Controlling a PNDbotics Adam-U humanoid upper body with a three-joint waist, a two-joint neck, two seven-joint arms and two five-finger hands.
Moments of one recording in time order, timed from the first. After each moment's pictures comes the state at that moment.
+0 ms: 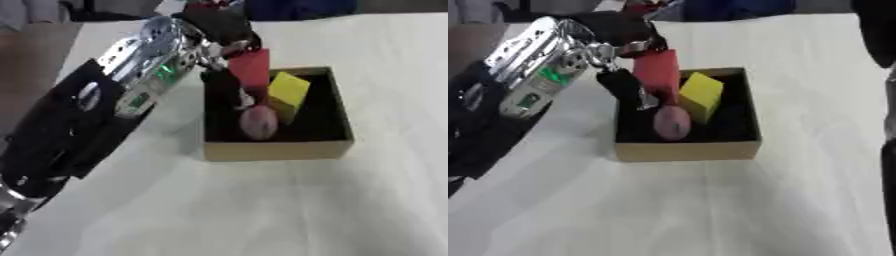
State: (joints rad) left arm -1.02 0.55 -0.48 -1.65 -0.98 0.26 -0.87; right arm -0.87 -0.20 -0.01 -1.65 -0.29 -0.13 0.35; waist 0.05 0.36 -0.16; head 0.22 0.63
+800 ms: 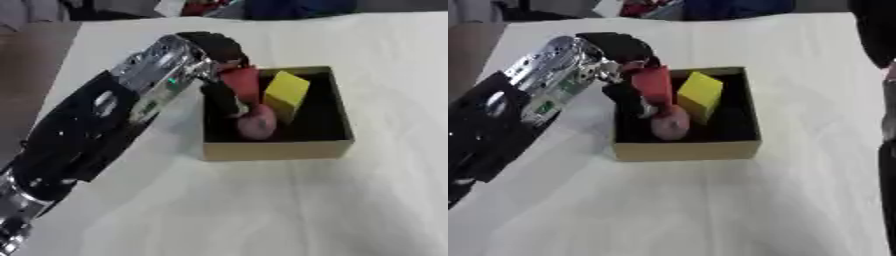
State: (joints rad) left arm -1.00 0.54 -0.49 -1.54 -1.06 0.20 -0.90; right arm -0.87 -0.19 -0.01 -1.66 -0.29 -0.13 0.35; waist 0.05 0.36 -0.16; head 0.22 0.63
